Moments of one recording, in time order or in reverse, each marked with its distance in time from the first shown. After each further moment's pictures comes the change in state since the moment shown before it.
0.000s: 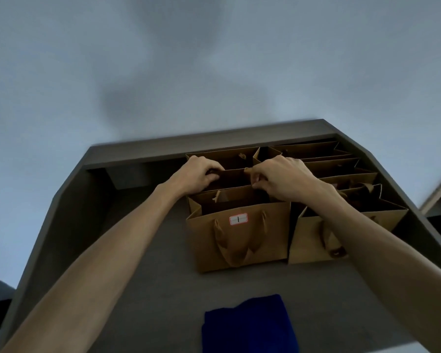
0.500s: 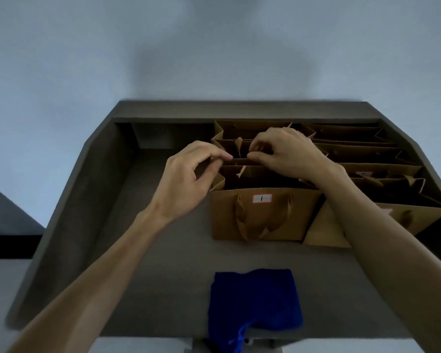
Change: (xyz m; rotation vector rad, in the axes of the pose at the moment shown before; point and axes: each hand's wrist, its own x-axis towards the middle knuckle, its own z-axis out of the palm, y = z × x) left_hand -0.133 0.032 0.002 -0.243 0.566 0.130; right_hand 0.022 -0.033 0.012 0.170 0.086 -0.196
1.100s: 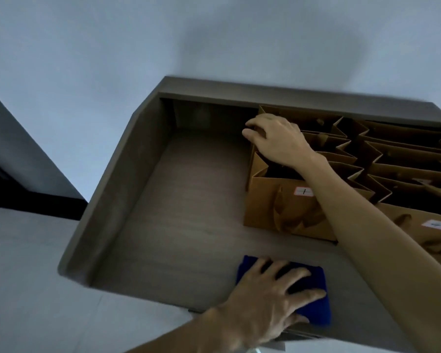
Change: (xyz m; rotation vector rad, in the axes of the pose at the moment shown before) left_hand -0.153 0.065 0.103 0.261 -0.718 0.060; right_hand 0.064 -0.055 0.059 0.090 0.049 0.010
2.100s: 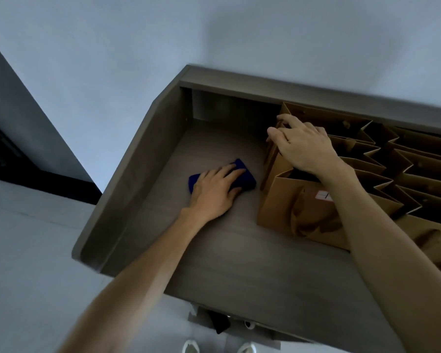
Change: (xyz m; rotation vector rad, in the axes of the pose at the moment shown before) left_hand 0.010 -0.187 -0.042 0.061 0.266 -0.641; right_hand -0.005 -0.003 0.008 -0.185 -0.099 0.040
